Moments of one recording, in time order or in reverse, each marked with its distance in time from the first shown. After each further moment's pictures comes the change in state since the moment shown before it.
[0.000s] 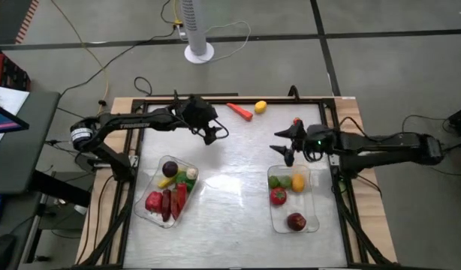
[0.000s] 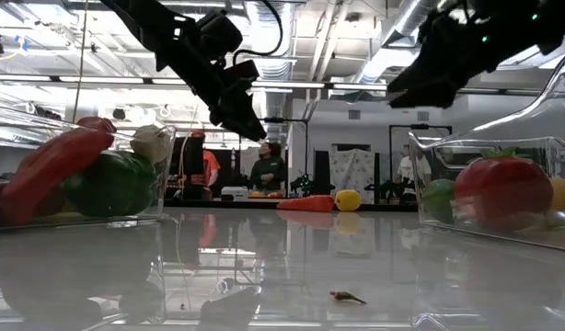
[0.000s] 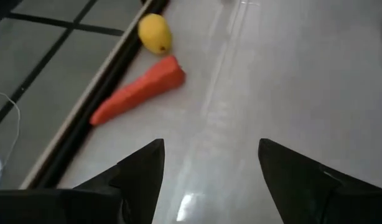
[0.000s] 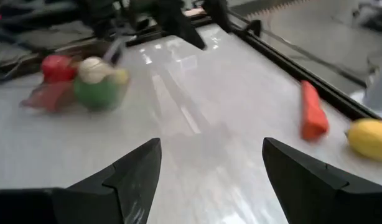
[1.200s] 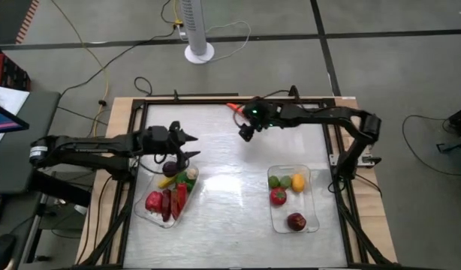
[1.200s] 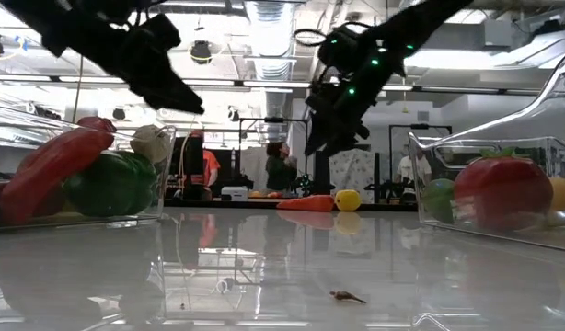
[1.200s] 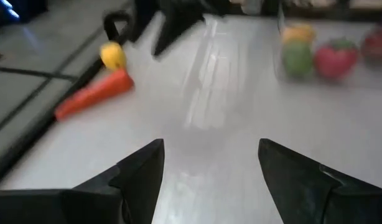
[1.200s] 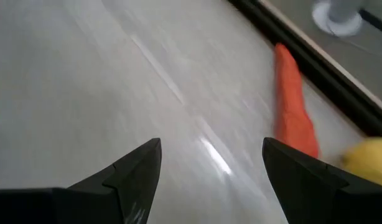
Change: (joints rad) left arm -0.242 -0.591 -0.481 0.116 -0.079 -0.122; right arm -0.271 0.861 0.648 -0.193 -0.092 -0.026
